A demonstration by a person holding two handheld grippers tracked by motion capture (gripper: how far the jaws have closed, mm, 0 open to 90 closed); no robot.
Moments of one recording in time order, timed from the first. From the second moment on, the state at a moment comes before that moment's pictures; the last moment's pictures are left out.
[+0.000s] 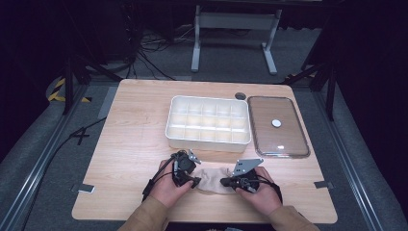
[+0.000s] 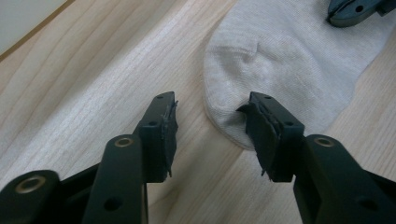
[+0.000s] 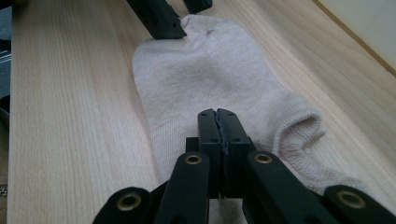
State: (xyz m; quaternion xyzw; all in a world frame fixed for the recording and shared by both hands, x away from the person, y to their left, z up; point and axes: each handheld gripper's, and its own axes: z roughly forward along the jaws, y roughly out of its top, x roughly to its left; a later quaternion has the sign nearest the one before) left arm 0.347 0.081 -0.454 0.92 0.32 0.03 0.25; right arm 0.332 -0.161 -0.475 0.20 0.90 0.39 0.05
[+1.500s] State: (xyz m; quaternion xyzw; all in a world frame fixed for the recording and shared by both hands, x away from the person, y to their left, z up) left arm 0.338 0.083 -0.414 0.90 0.29 0.01 0.33; right arm 0.328 -0.191 -0.468 0.23 0.90 0.36 0.07
